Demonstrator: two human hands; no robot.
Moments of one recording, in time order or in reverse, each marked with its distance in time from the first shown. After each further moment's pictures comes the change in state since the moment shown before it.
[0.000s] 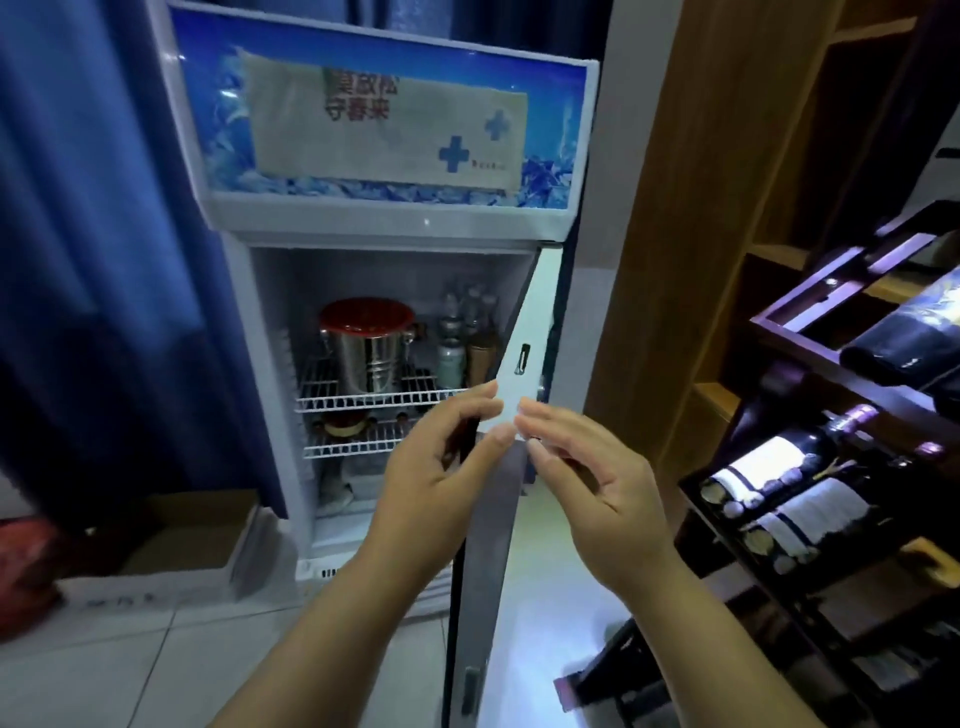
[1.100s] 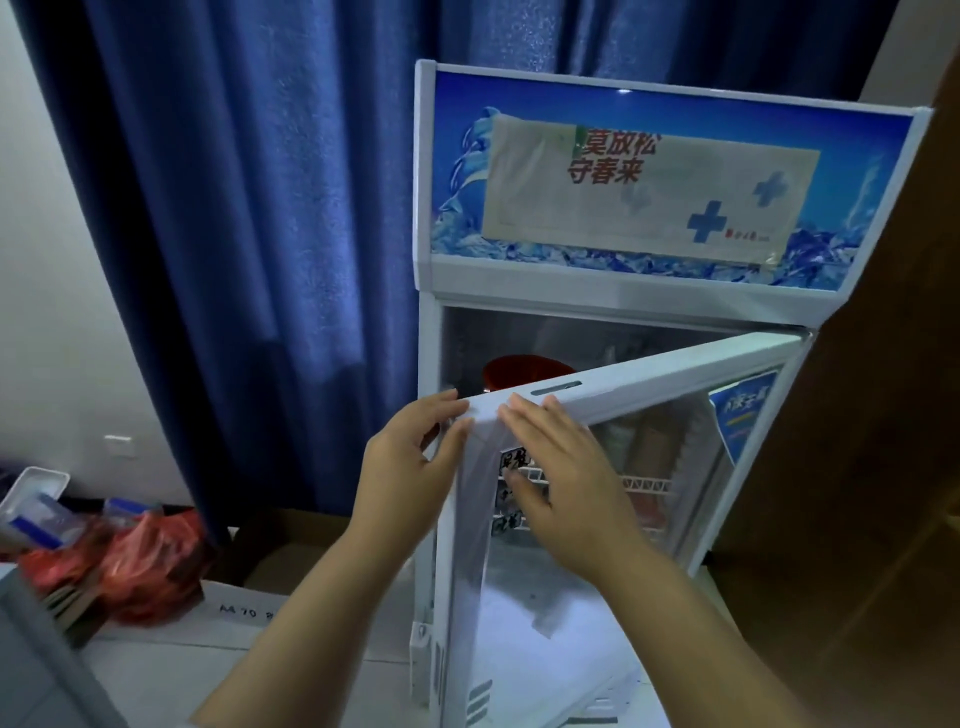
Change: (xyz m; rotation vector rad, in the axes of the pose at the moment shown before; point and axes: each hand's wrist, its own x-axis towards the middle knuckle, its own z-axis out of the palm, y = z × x) left_hand 0.115 -0.098 -0.231 0.427 0.354 0.000; right_hand 0.168 0.018 0.235 -0.509 -0.396 -0.221
